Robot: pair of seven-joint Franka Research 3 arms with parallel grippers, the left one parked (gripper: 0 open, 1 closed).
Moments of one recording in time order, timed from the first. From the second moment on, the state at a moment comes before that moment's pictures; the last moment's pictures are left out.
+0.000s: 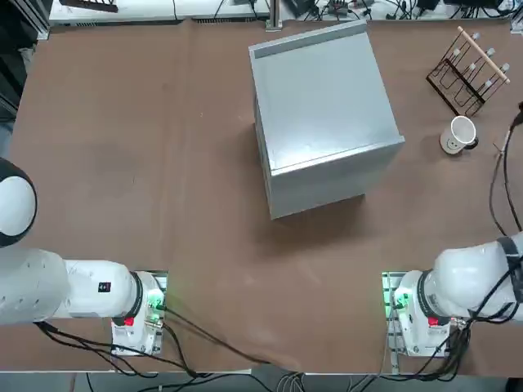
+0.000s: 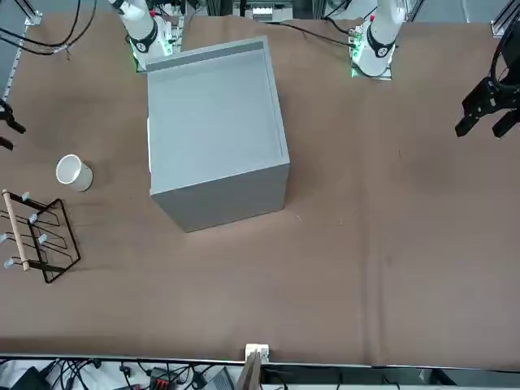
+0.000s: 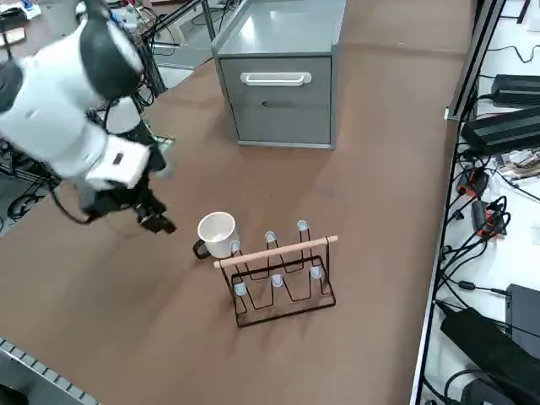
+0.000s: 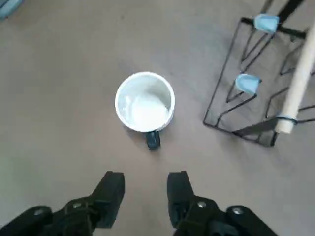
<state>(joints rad) -0.27 0.20 -0.53 -1.95 0.38 1.95 -1.95</state>
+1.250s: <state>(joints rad) -0.40 0.57 -0.52 -1.92 0.95 1.78 -2.51</state>
